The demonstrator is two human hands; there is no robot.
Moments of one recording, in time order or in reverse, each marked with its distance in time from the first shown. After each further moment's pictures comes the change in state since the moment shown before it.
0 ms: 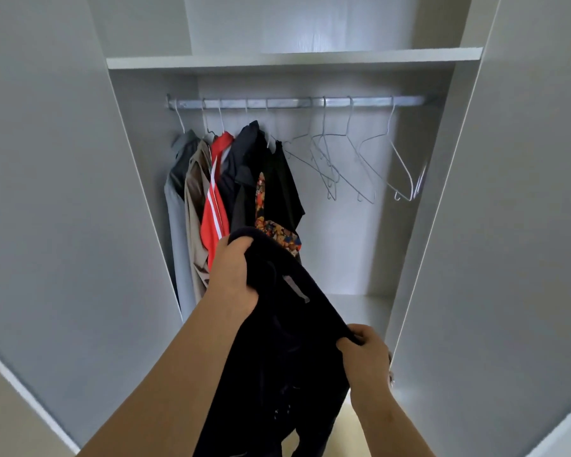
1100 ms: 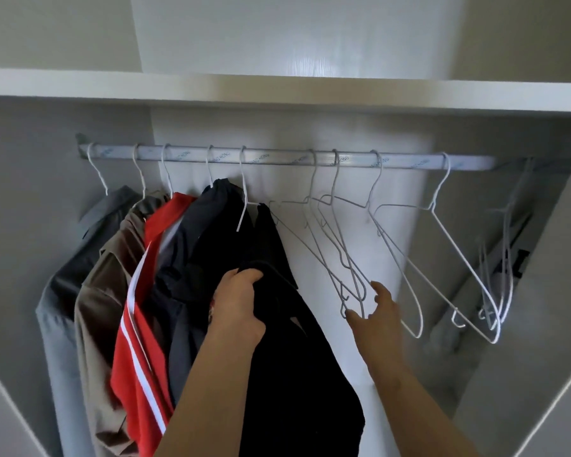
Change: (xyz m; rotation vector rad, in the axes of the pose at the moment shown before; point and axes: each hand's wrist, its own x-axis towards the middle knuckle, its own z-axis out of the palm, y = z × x) left_hand 0.349 0.018 0.164 0.052 0.034 -0.088; right_hand 0.379 -0.176 0.128 -0.250 0.064 -0.306
